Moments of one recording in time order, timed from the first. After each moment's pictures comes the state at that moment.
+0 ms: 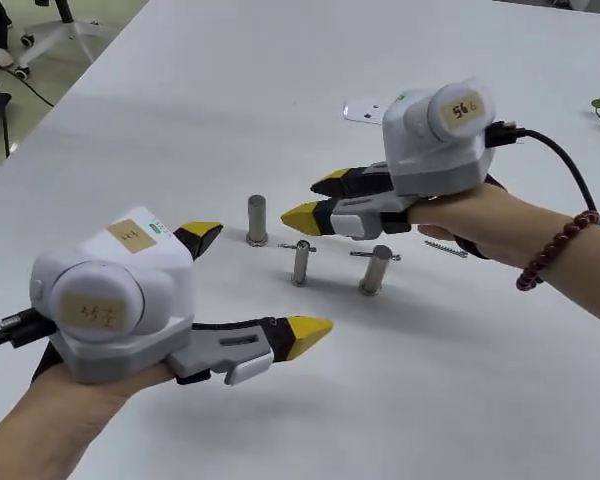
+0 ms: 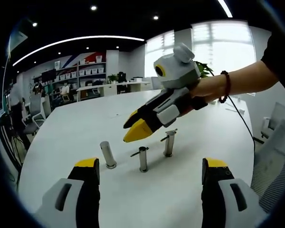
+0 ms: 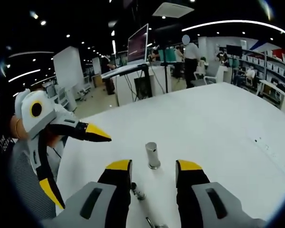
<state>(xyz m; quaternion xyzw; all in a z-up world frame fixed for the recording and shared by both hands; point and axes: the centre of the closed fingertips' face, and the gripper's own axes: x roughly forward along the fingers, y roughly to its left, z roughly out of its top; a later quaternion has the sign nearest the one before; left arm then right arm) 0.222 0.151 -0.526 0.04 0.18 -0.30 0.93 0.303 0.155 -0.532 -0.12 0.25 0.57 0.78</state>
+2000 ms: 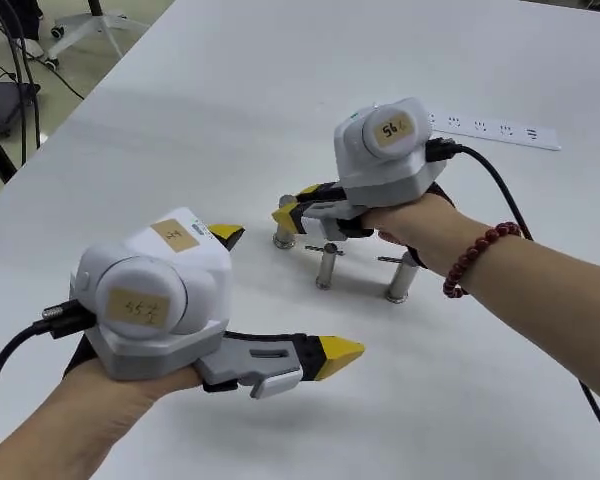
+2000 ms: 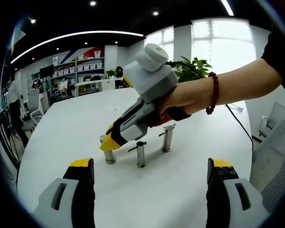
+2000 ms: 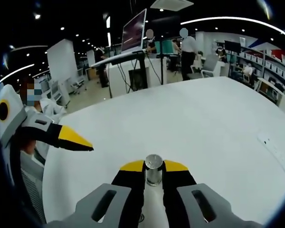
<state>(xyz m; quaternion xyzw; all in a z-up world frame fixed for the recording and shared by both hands) 0.219 0.149 -0.534 0.04 0.20 -0.31 0.93 0.318 0.196 -0.567 -0.15 0.27 0.54 0.78</state>
